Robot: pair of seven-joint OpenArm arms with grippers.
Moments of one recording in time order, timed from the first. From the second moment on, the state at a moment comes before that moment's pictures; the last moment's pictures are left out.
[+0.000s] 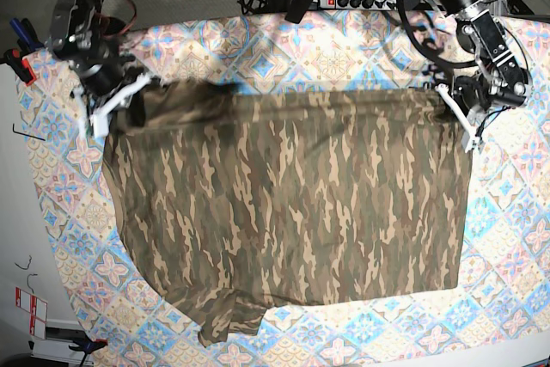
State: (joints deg) left arm 3.8 -7.6 -37.7 89.8 -3.9 -43.0 68.9; right arm -23.5 12.3 19.4 102.2 27.4 21.6 -38.9
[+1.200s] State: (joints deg) left arm -17.8 -7.4 -42.1 63.0 15.3 -43.1 54.3; right arm 11.7 12.4 21.2 71.7 13.6 21.1 -52.2
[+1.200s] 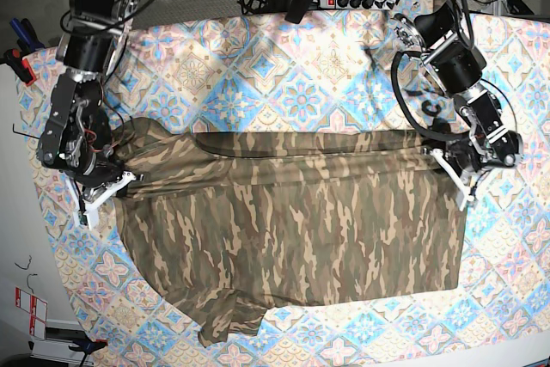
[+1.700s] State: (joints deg) left arm -18.4 -7.6 -42.3 60.8 15.6 -42.9 52.5; right arm 22.9 13.1 6.5 61.2 2.0 20.8 -44.4
